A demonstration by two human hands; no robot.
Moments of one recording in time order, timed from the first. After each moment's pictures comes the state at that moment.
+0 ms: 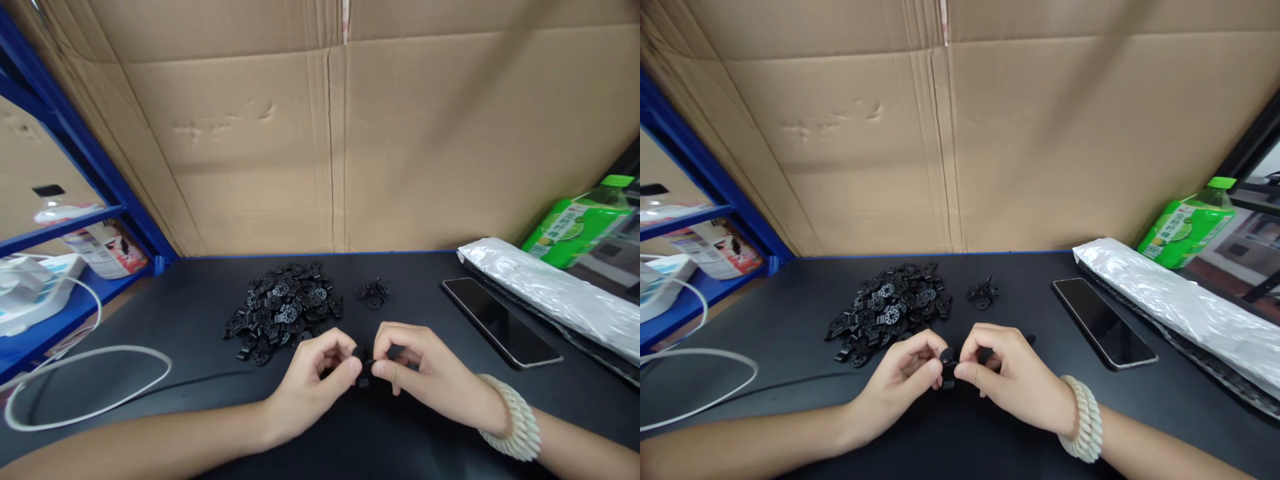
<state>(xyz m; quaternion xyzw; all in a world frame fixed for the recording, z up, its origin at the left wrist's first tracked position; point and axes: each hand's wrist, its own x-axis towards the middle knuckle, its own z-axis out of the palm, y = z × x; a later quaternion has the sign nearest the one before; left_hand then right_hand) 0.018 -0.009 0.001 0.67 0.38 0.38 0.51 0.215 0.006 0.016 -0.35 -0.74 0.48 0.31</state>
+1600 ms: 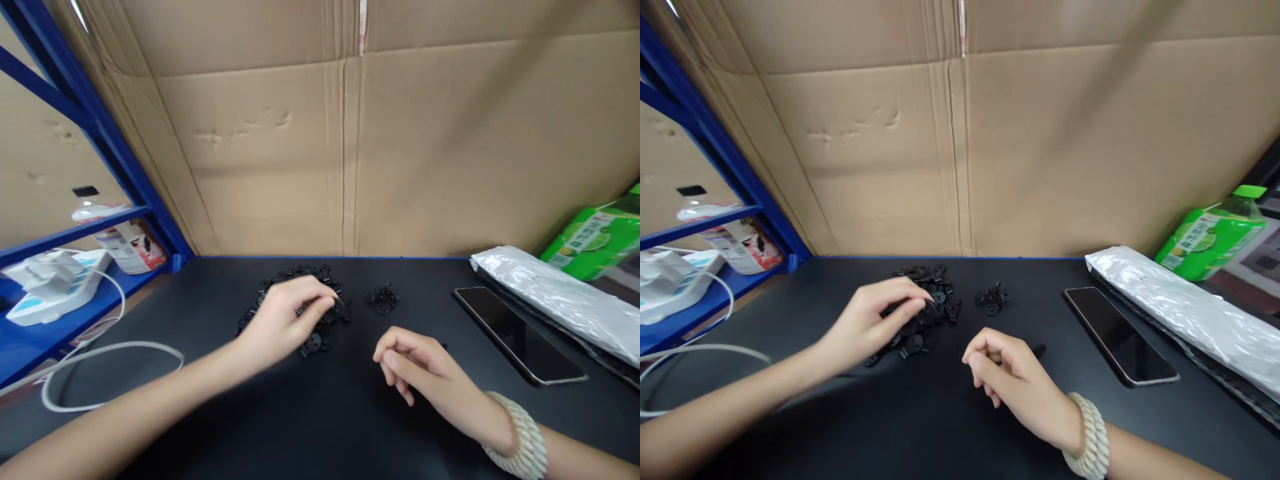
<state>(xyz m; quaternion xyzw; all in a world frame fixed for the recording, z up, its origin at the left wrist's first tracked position) -0.024 0.030 0.063 0.81 0.43 0.36 0.16 0.211 0.005 0.005 -0.36 -0.66 0.57 0.32</state>
